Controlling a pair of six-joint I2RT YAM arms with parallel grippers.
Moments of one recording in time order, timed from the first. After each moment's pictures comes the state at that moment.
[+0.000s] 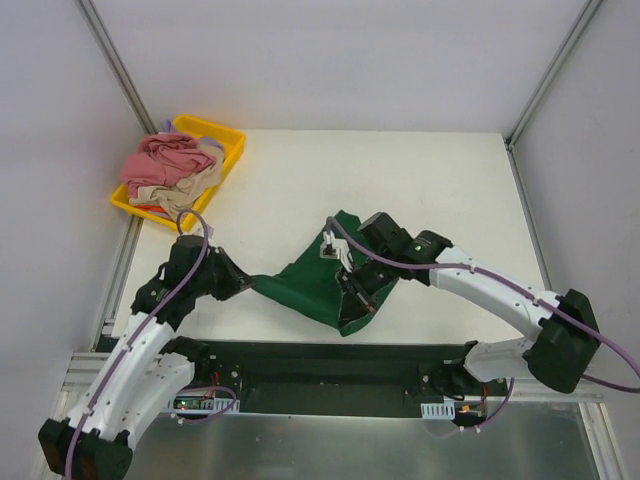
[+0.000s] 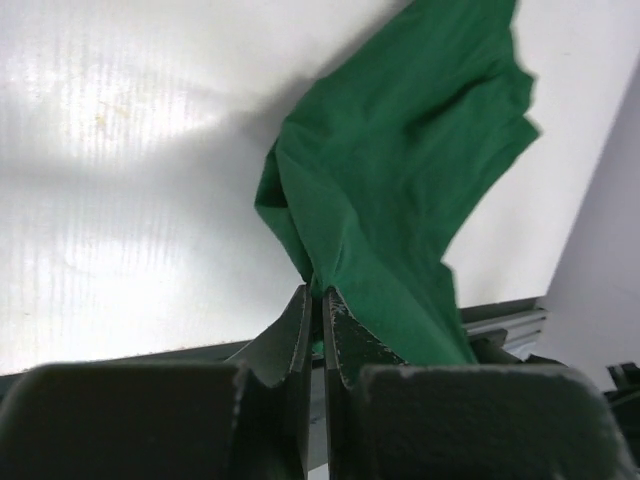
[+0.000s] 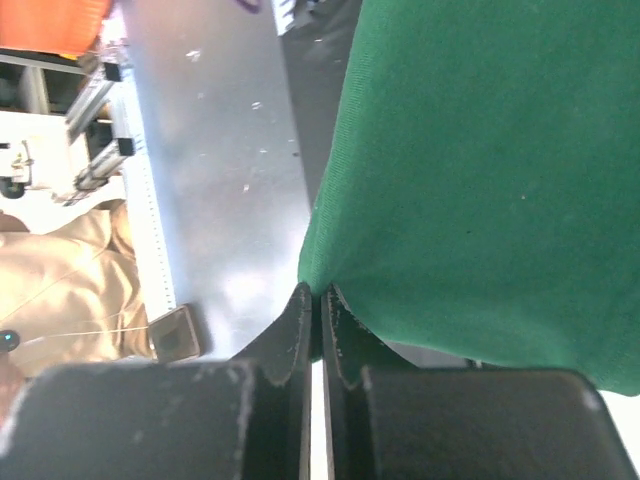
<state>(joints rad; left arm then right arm) -0.29 0.71 0.59 -0.70 0.23 -0.89 0.86 1.34 1.05 -0.77 -0.85 0.01</state>
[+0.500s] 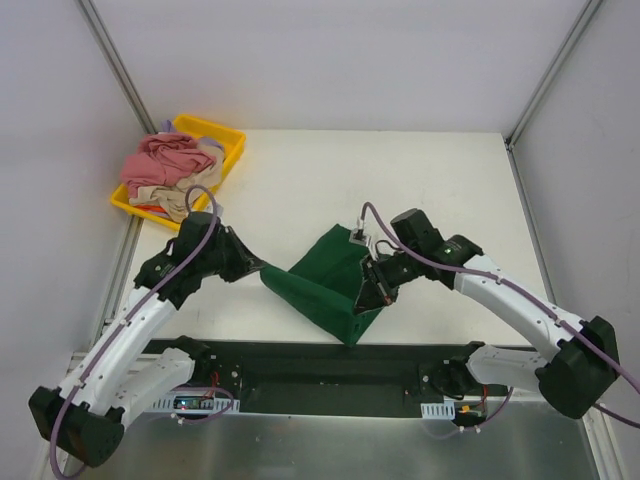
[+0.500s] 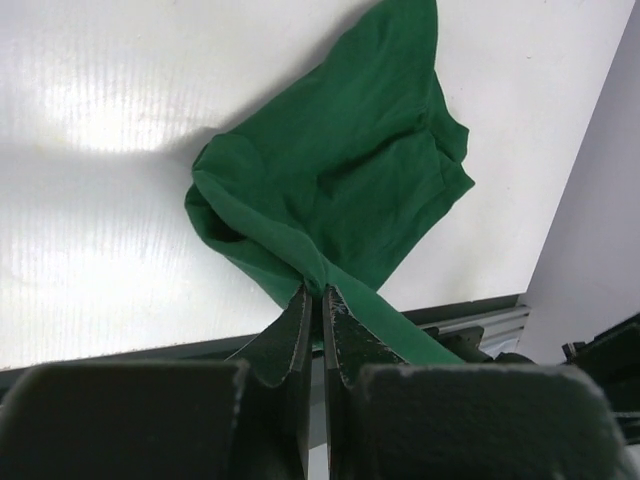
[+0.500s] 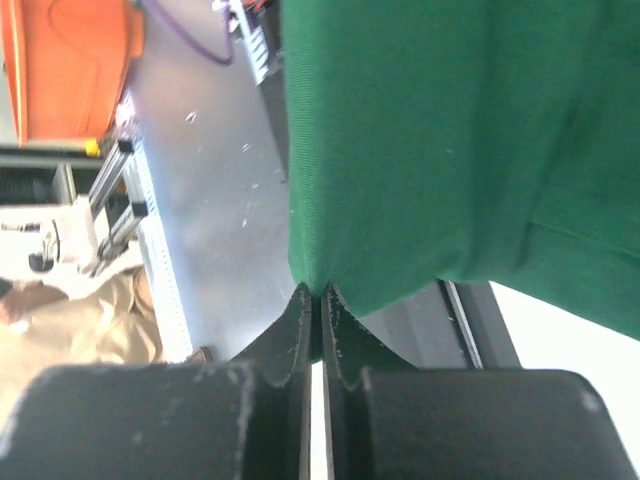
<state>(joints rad) -0.37 0.78 0.78 -0.75 0.19 -0.94 0.74 1.19 0.94 -0.73 -0.90 0.11</state>
